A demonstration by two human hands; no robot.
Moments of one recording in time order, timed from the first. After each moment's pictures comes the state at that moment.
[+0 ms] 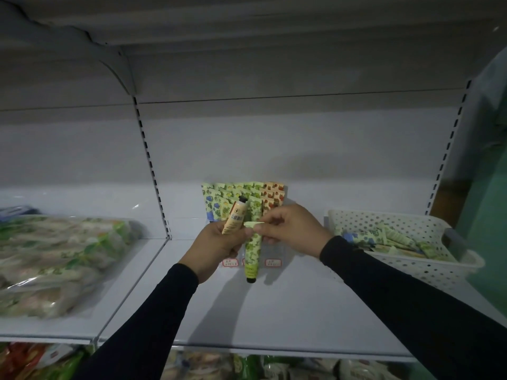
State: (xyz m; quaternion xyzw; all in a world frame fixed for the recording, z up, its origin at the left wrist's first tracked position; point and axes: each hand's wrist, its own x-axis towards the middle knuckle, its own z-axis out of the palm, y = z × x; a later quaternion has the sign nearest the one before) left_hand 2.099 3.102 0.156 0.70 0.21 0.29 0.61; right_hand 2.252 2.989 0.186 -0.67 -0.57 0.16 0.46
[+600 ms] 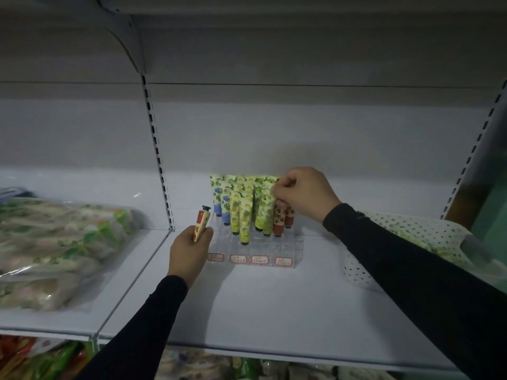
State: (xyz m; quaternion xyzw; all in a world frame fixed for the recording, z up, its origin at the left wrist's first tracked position) left_hand 2.074 3.154 0.104 0.68 0.41 0.44 0.43; right_hand 2.261 3.025 0.226 -0.73 -0.50 0.02 0.46
